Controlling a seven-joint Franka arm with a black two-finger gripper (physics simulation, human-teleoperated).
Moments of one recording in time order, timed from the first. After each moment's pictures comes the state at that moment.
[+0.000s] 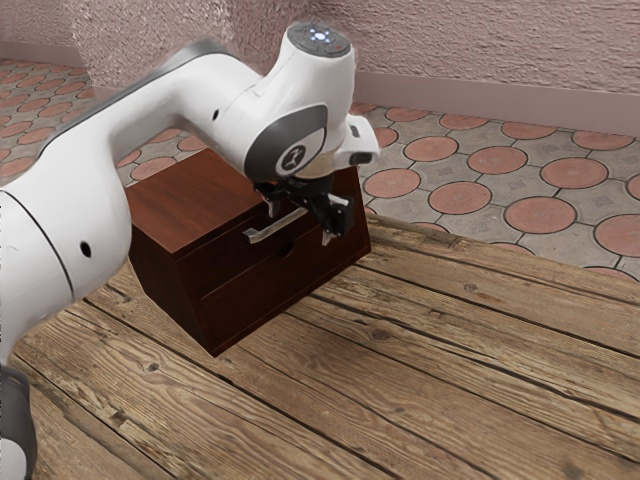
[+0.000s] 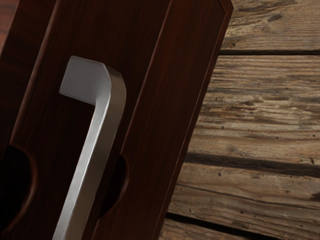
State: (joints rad) arm -0.09 0.38 0.07 -1.25 0.42 1.71 -0.20
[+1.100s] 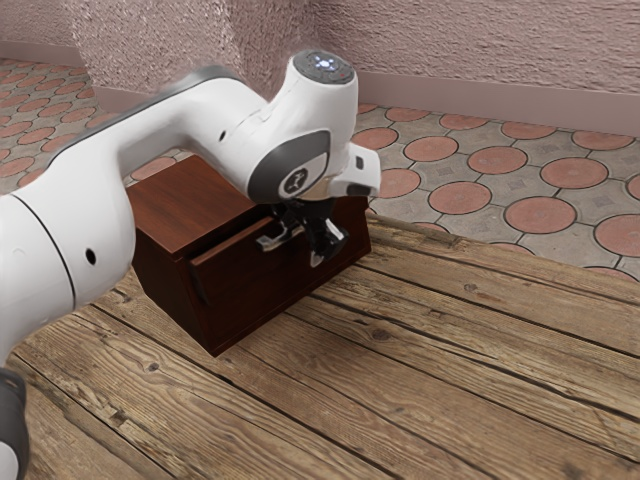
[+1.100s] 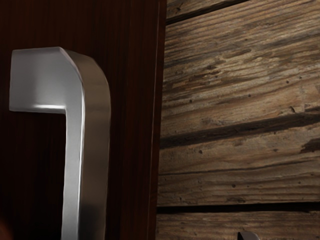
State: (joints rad) arm -0.11 0.36 0.07 -1.35 0.41 1.77 0.04
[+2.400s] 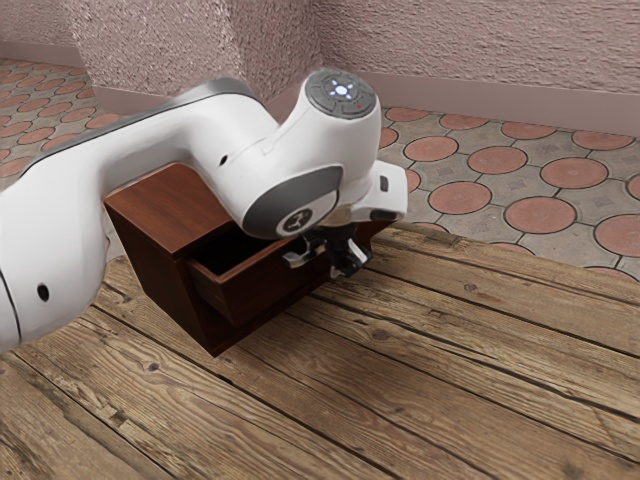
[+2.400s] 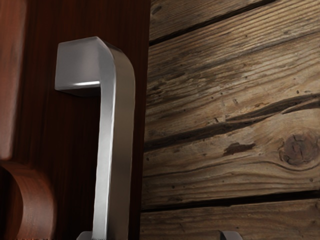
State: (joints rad) arm -0.22 0.20 0.07 -1.57 0.49 1.89 -0.09
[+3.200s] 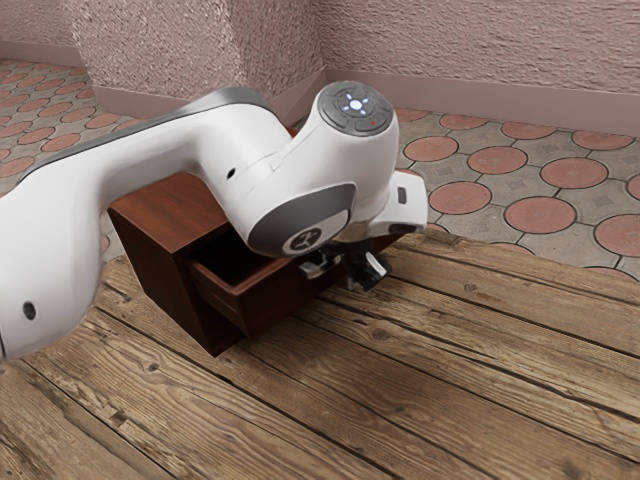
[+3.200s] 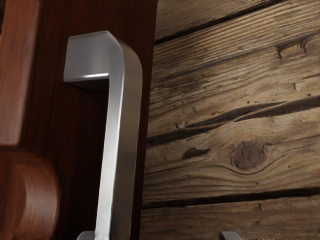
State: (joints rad) arm -0.27 0.16 0.07 -1.63 0.50 1.92 -0.19
